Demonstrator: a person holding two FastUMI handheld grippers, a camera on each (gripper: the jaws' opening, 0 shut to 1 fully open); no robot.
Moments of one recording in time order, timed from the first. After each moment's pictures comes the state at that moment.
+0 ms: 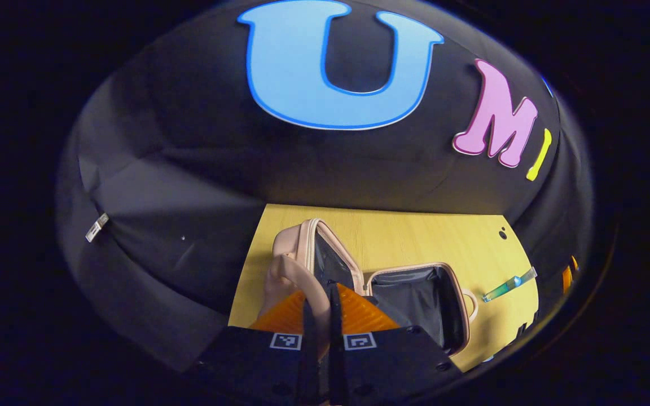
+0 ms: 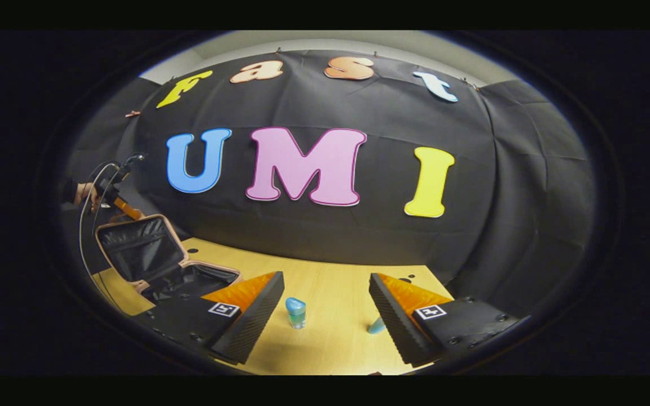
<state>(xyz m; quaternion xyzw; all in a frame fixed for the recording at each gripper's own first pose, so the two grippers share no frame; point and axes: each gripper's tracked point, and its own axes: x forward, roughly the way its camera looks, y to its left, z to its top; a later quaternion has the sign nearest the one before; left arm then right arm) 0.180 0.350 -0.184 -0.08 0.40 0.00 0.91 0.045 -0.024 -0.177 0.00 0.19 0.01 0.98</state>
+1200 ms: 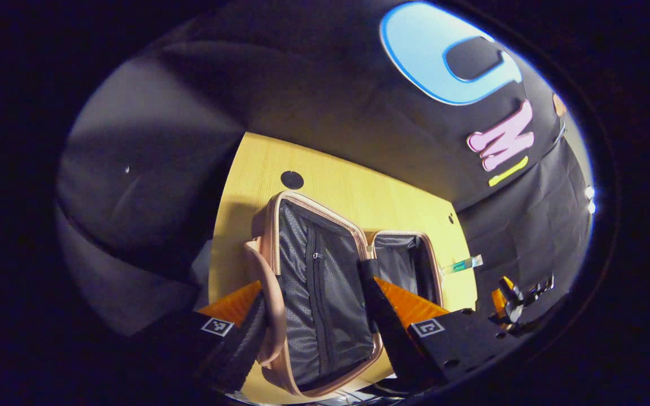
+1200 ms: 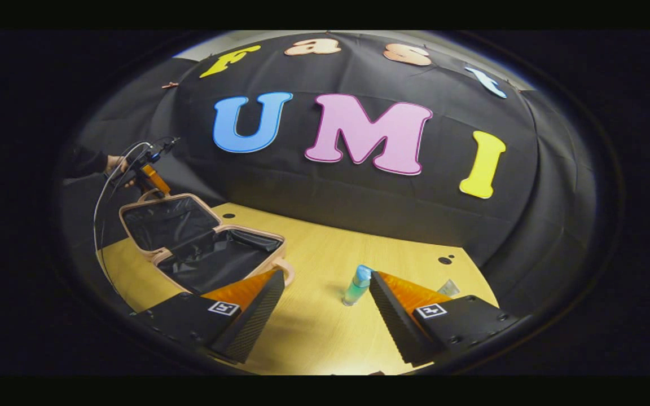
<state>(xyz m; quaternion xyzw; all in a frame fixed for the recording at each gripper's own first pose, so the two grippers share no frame) 0.156 0.411 -0.237 -0.16 0.52 -0.15 0.82 0.004 0.086 -0.239 -0.03 0.26 0.09 0.96</state>
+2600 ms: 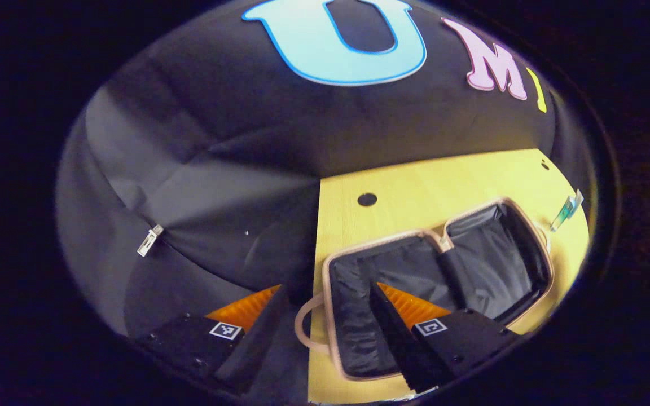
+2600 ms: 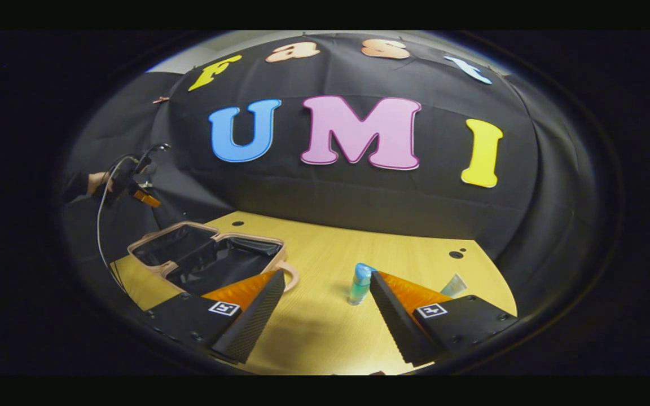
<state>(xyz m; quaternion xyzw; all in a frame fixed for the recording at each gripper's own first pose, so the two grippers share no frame) 0.121 0.396 -0.161 0.09 0.39 0.08 0.91 0.007 0.051 -0.234 0.03 0.26 0.10 0.96</state>
